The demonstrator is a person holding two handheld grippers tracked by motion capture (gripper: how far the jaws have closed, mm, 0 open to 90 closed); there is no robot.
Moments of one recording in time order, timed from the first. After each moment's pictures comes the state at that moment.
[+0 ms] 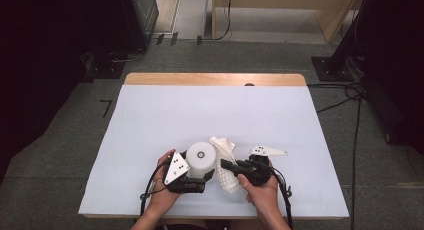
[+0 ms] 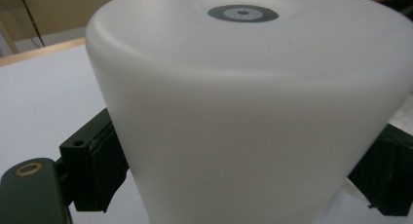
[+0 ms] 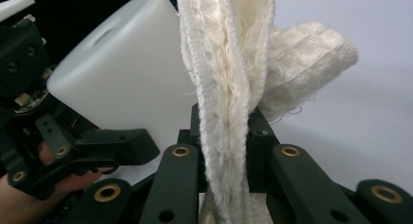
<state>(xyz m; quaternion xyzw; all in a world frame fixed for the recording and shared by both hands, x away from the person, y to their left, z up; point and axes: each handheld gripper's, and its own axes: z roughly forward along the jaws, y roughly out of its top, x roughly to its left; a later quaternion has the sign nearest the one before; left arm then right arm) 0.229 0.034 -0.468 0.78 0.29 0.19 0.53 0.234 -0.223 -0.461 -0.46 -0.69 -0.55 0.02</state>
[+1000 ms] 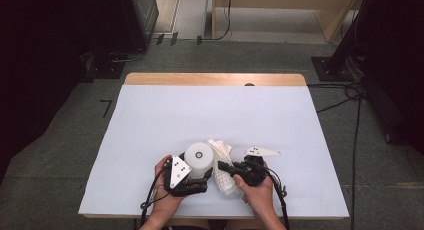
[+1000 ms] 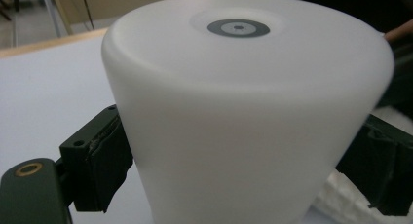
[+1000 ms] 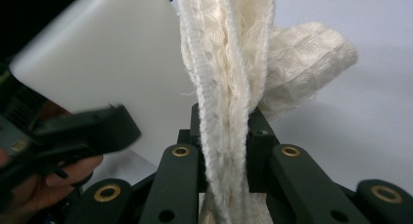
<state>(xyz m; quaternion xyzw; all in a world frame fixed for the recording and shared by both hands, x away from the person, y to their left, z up) 0.213 0.029 -0.462 0.75 0.35 0.24 0.51 0.240 -0.213 -0.480 -0.48 -0.70 -0.54 0.03</state>
